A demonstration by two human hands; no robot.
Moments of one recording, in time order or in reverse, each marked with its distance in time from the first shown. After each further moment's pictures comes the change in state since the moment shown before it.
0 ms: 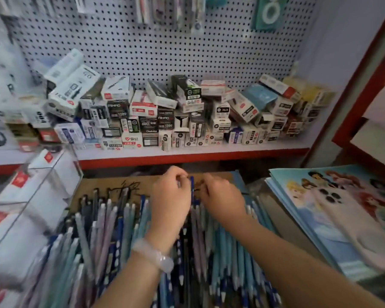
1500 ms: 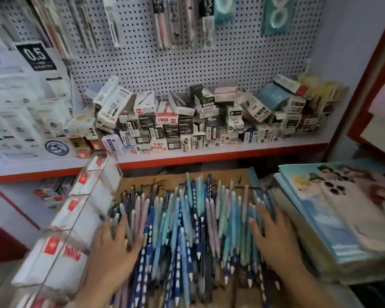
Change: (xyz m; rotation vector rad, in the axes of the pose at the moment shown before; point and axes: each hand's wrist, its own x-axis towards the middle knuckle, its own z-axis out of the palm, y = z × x) left_hand -0.118 -0.134 -0.084 0.726 -0.198 -0.371; right_hand -0.109 0.055 -0.004 0.116 -0.098 0.387
